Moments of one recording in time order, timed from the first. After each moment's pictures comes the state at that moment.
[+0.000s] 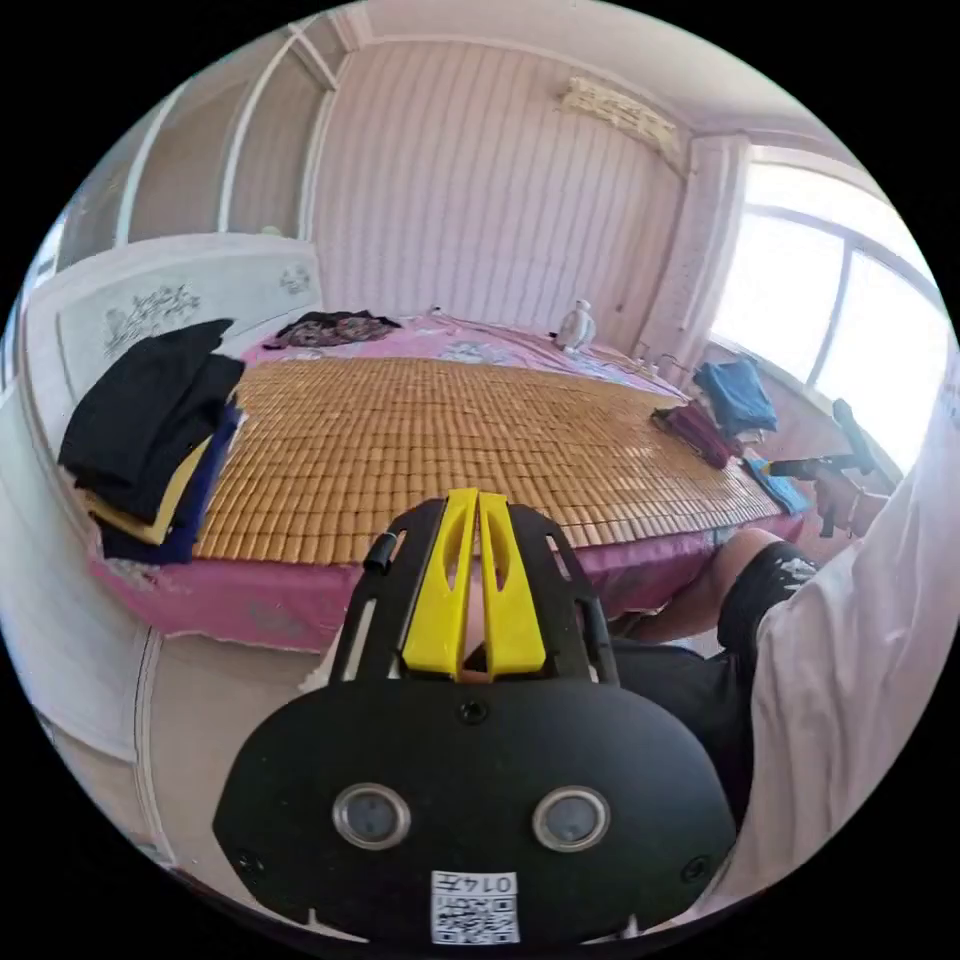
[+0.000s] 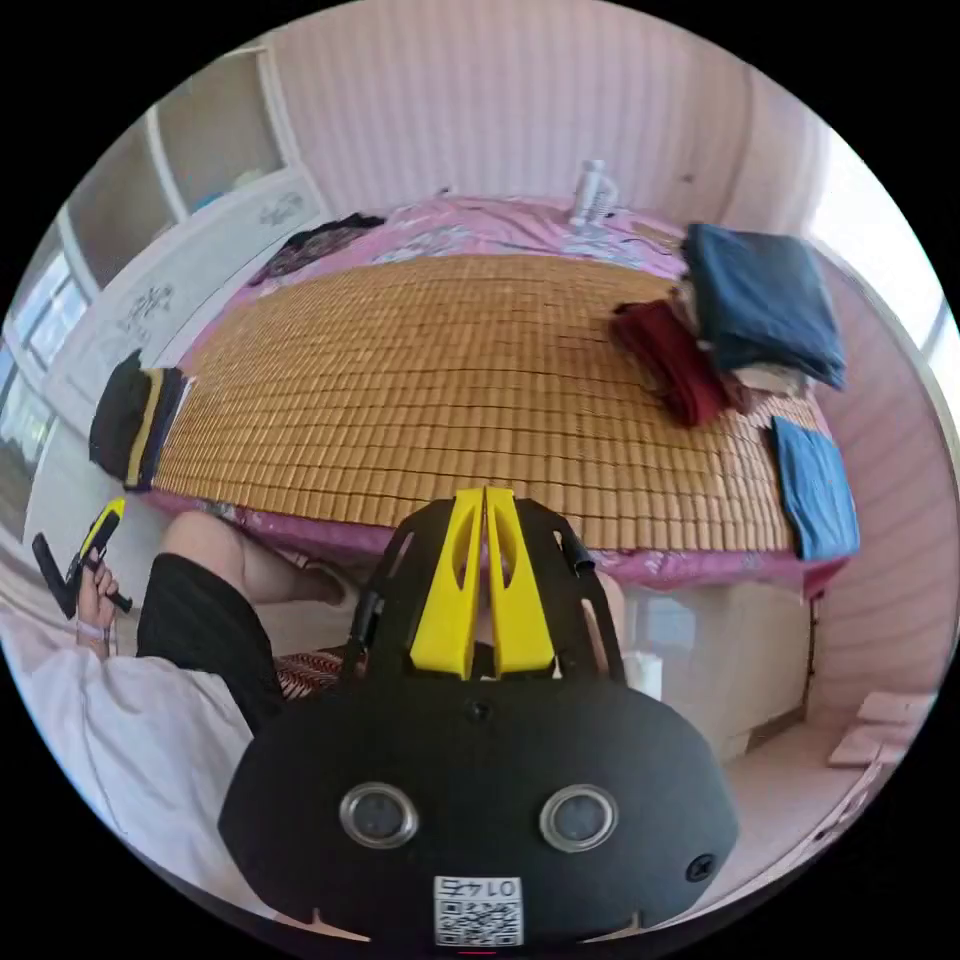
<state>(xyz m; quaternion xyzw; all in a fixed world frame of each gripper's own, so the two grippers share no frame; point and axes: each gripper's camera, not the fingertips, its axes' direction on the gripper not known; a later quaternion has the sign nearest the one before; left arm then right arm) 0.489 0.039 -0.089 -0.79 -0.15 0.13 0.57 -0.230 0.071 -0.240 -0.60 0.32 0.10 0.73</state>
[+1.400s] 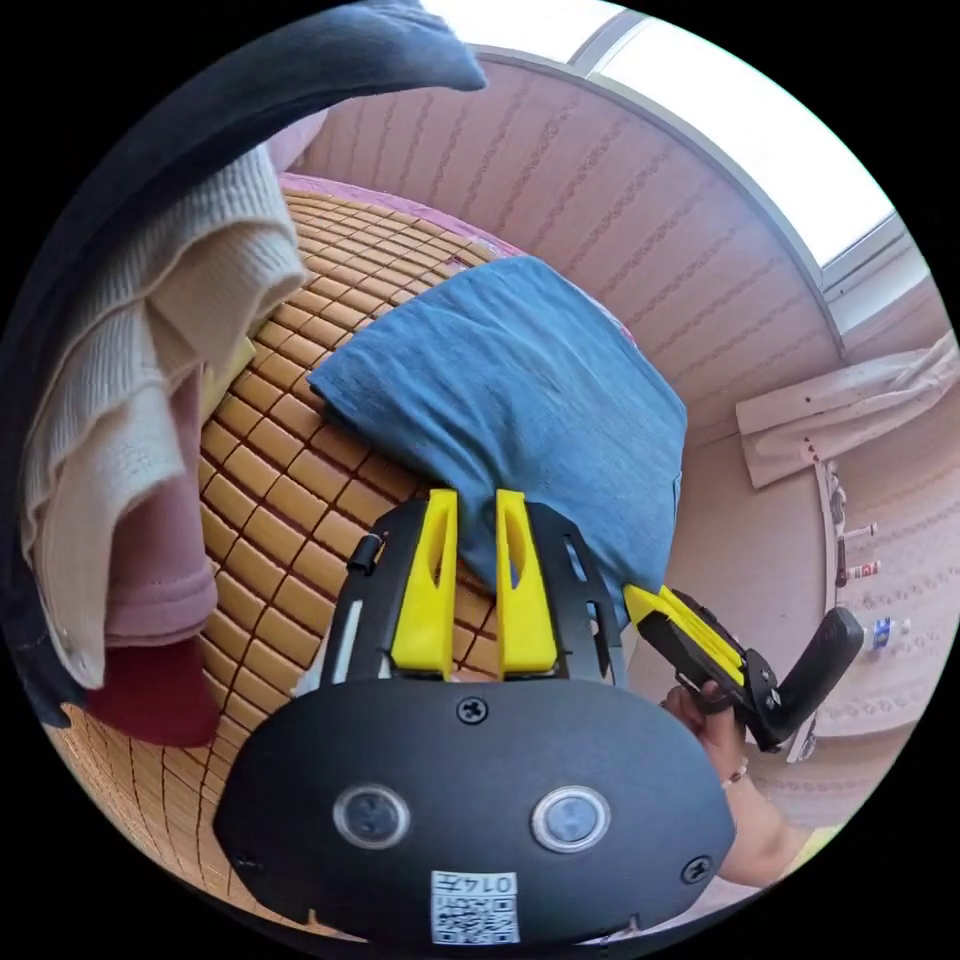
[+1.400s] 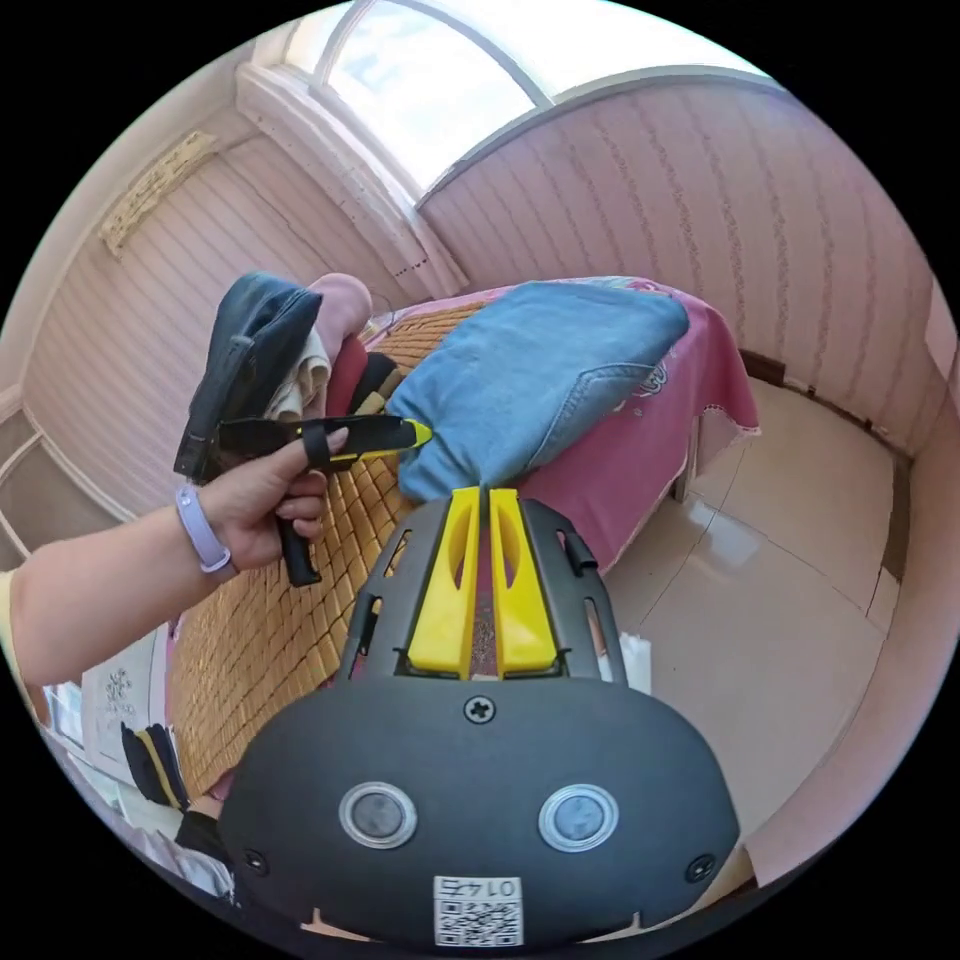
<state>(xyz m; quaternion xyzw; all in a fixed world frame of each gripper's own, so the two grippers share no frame) 1.058 1.131 0.251 -0.95 0.22 -0.01 0.22 0.054 0.099 -0.875 -0.31 0.52 0.32 0.73</state>
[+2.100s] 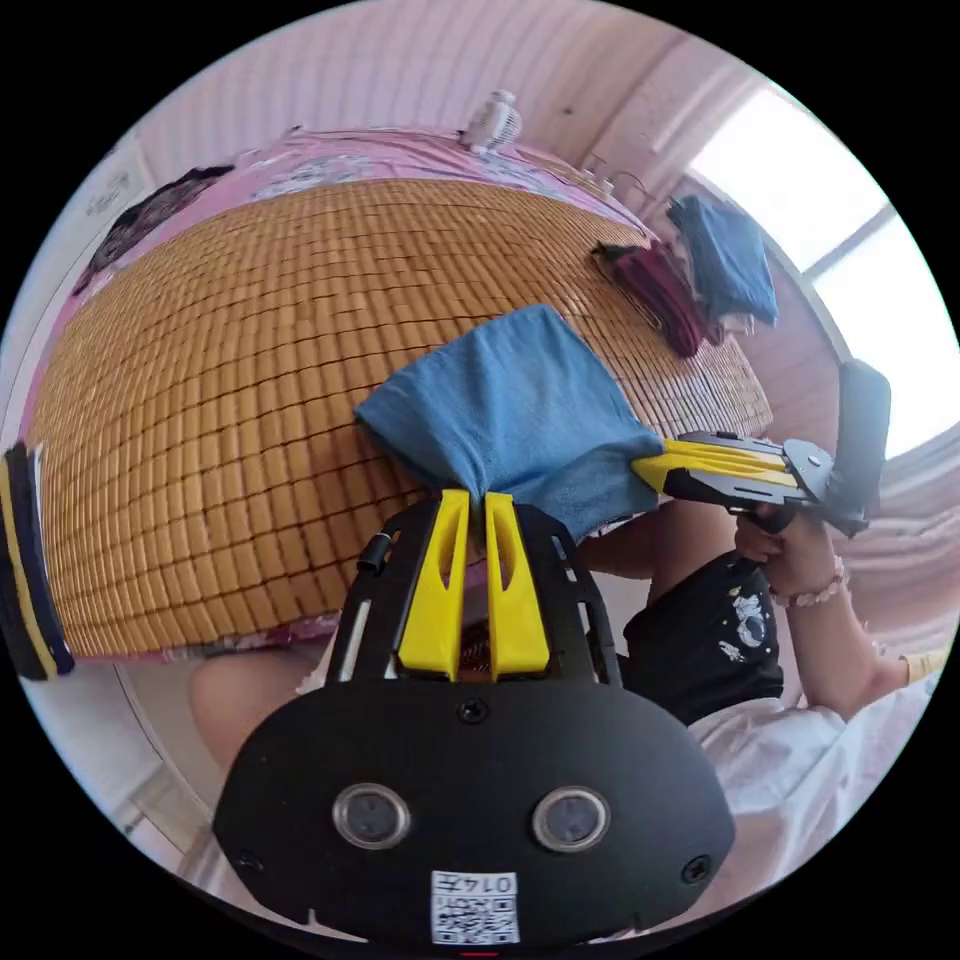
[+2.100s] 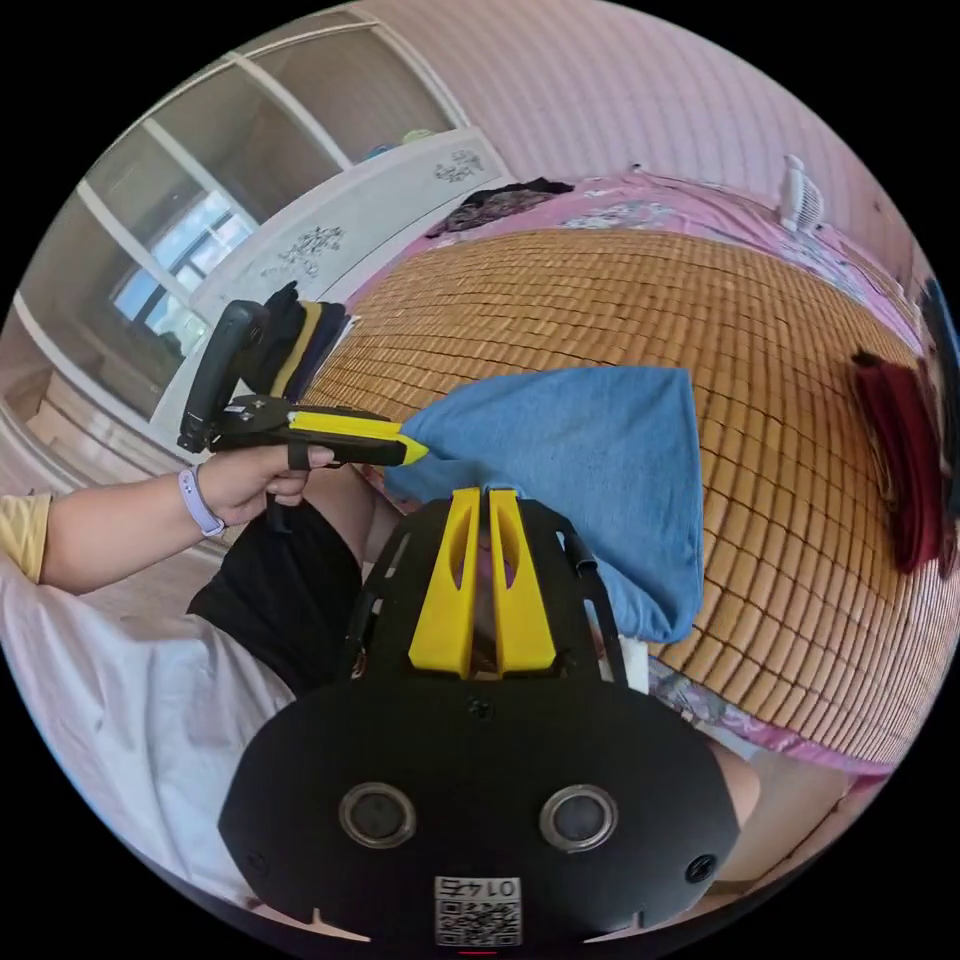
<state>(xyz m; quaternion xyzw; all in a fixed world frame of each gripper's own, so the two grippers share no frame) 0.581 0.522 0.205 -0.93 -0.15 -0.01 0.33 -0.209 0.258 -0.301 -0.65 -0.02 0.13 0.74</state>
